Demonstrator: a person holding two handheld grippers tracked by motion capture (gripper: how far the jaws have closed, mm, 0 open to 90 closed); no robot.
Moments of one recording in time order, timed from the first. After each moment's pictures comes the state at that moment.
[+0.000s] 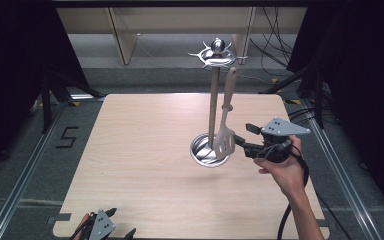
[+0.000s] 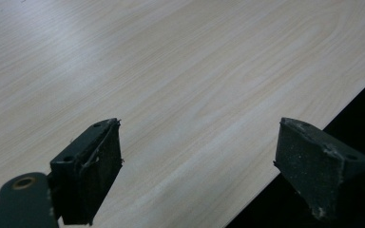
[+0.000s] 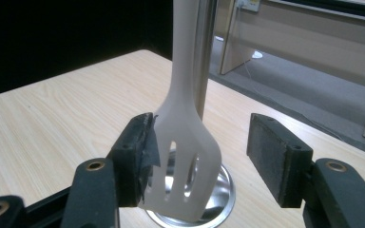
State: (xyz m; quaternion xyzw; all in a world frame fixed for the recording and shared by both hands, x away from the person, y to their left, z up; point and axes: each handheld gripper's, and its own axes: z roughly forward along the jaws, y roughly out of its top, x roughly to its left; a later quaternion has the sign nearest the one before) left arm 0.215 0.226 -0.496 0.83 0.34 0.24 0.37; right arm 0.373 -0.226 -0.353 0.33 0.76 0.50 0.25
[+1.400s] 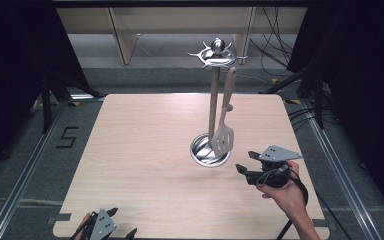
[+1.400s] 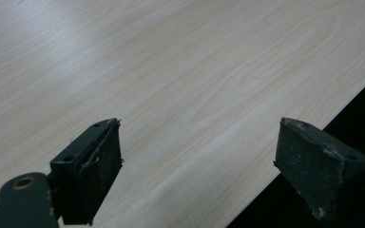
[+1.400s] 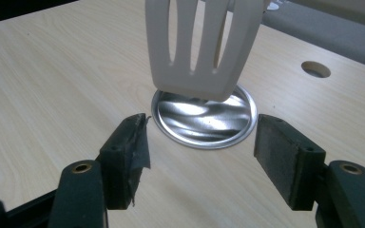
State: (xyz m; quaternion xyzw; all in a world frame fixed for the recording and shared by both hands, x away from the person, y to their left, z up) left arm 0.216 0.222 -0.495 0.83 0.34 0.23 0.37; right arm 0.349 -0.241 -0.417 0.35 0.81 0.43 0.20
